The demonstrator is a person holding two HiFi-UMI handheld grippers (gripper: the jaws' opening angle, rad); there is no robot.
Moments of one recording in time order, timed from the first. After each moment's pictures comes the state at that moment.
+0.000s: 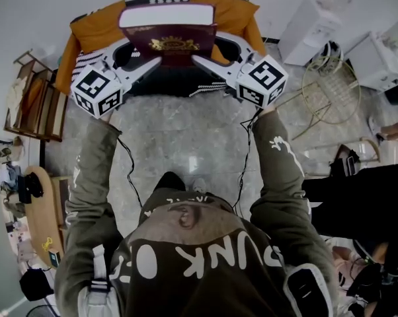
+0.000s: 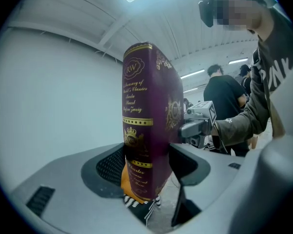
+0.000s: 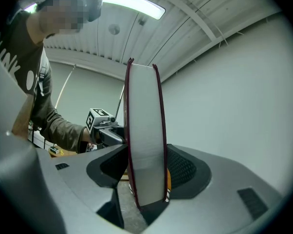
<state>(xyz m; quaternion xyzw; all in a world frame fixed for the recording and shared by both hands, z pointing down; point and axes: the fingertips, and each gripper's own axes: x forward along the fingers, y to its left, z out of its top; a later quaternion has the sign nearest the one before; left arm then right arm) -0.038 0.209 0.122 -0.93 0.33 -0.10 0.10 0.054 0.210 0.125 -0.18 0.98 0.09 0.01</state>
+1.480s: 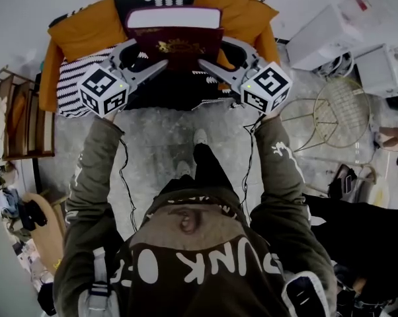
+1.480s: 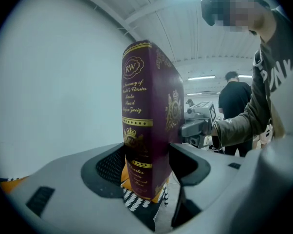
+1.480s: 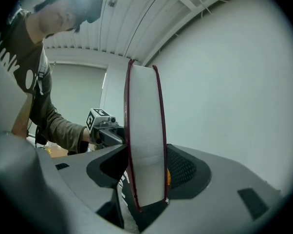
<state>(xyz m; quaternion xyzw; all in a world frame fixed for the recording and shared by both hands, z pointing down) -0.120 -0.104 0.217 -0.95 0.31 -0.10 0.00 -0.029 -0.099 0.213 -0.20 0.98 0.01 -0.04</state>
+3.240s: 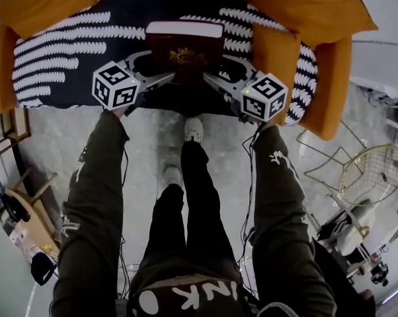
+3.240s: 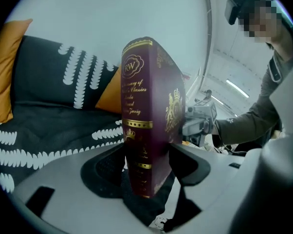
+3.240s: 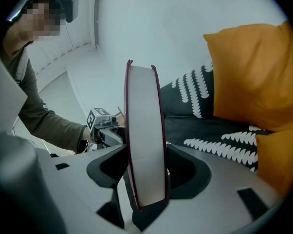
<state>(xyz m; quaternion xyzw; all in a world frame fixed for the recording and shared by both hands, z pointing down) -0.136 -0.355 0.749 -0.89 0.29 -0.17 -0.32 -0.046 -0.364 0.736 -0.13 0.94 -0.29 -0.14</state>
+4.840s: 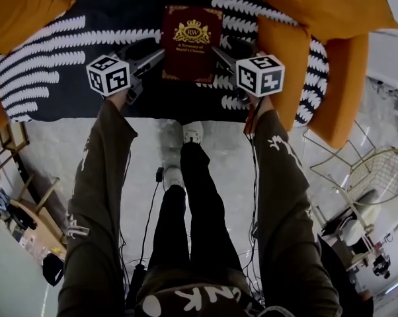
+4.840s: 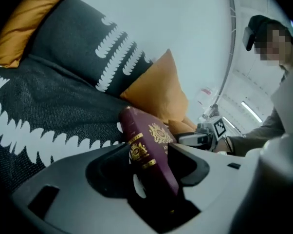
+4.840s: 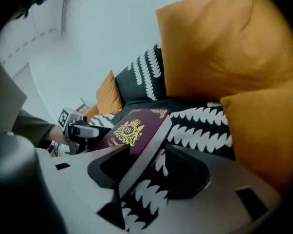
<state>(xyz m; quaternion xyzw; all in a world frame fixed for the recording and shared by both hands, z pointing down) -0.158 -0.438 0.863 -0.84 0.36 -0.08 -0.39 -0.003 -0.464 0.878 -0.28 0.87 -0.34 -0.23</state>
